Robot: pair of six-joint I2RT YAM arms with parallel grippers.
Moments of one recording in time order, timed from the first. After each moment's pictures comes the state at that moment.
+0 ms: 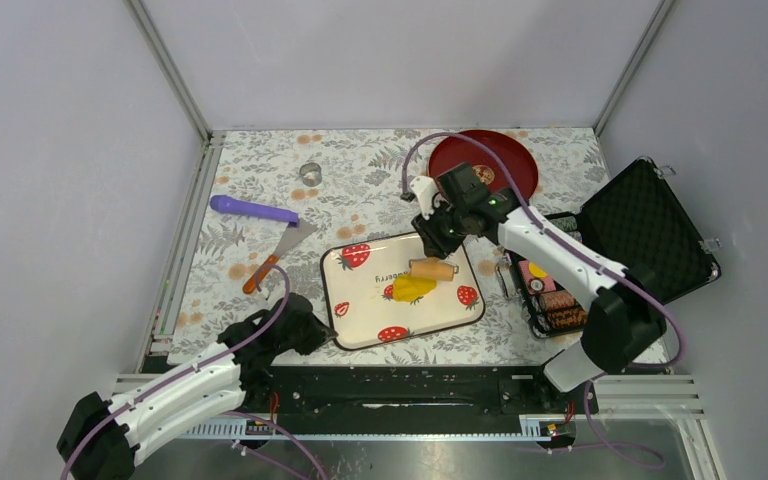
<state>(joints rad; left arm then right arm) -0.77 0.65 0.22 -0.49 -0.11 -1.33 0.62 1.57 1.28 -0.73 -0.28 -0.29</state>
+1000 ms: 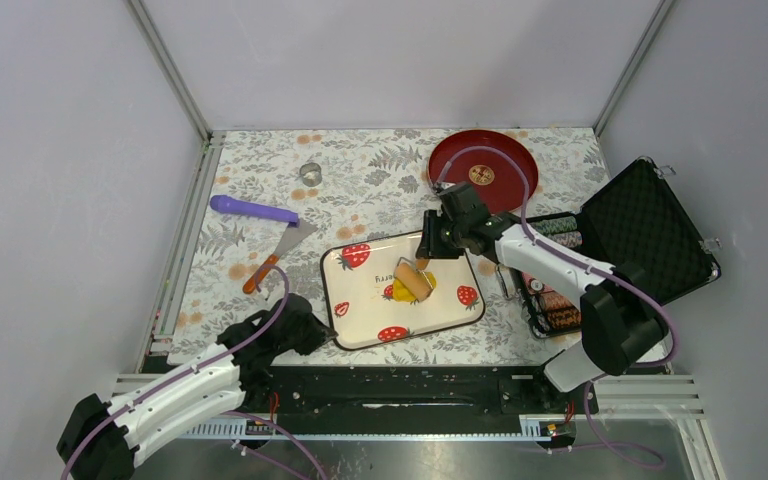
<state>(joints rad) -0.77 0.64 0.21 -0.49 -0.11 -1.33 0.60 1.54 1.07 -0.44 -0.14 0.53</state>
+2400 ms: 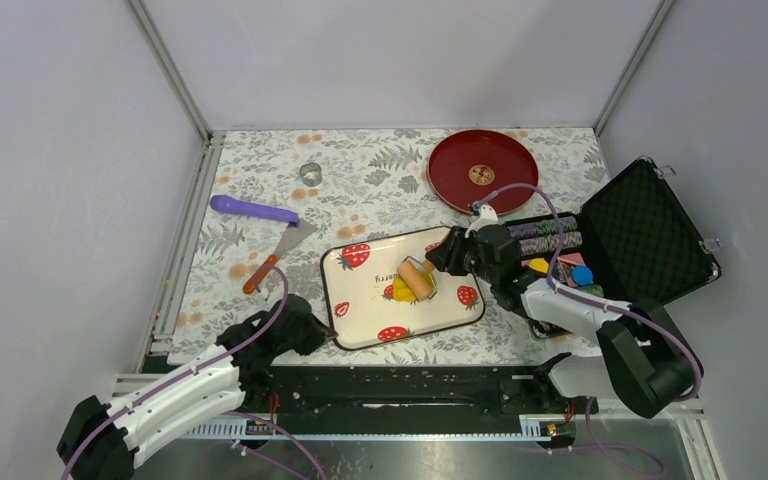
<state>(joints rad) -0.77 0.62 0.20 -0.48 -0.11 -1.33 0.55 1.31 0.51 0.31 -0.12 0.64</state>
